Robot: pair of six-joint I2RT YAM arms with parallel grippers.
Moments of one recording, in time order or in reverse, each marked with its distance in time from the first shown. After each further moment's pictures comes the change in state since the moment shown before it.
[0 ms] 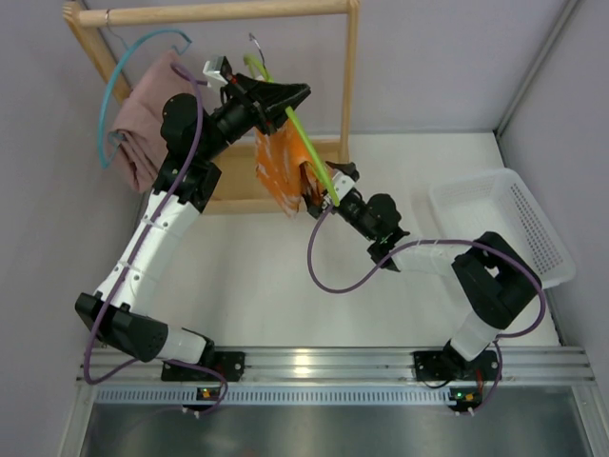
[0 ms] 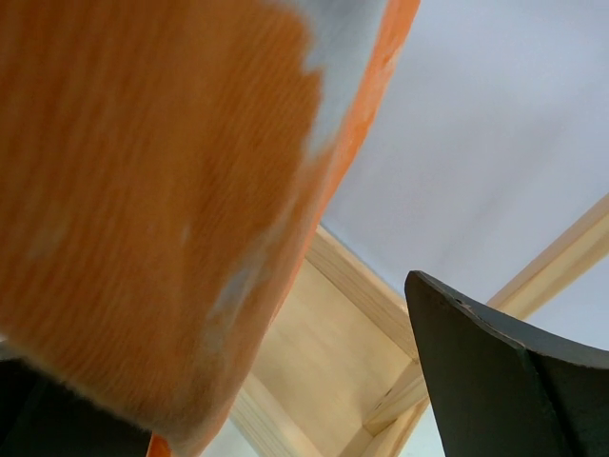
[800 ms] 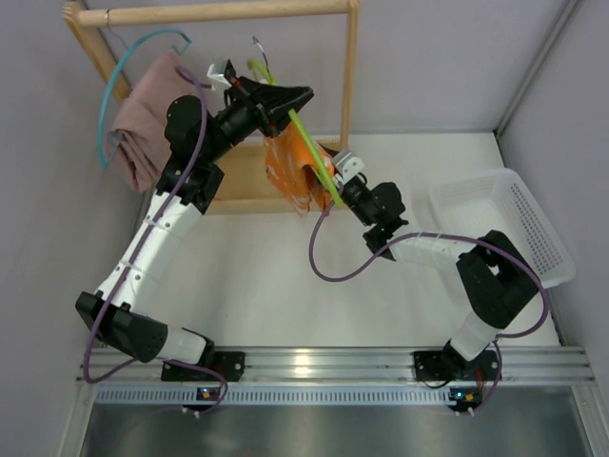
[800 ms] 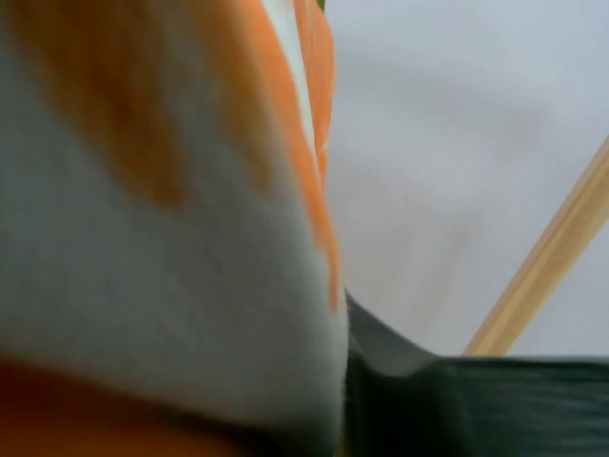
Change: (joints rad) left arm -0.014 0.000 -0.013 0.004 -0.008 -0.010; right arm -0.003 0.004 0.144 0.088 0.040 0.060
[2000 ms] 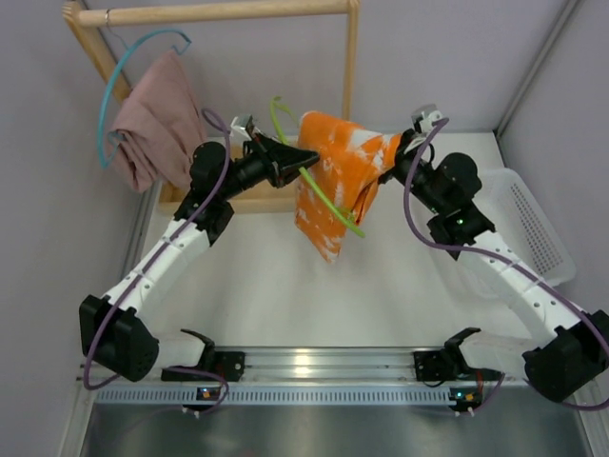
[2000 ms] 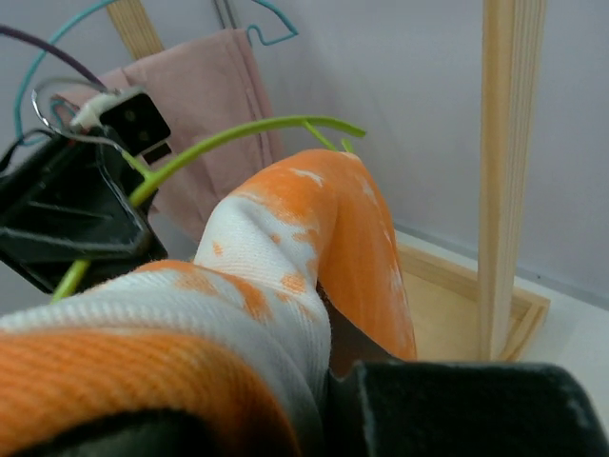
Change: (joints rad) left arm -0.007 -0.092 -0.430 0.136 0.093 0.145; right arm -0.217 -0.485 0.069 -0.777 -0.188 0.591
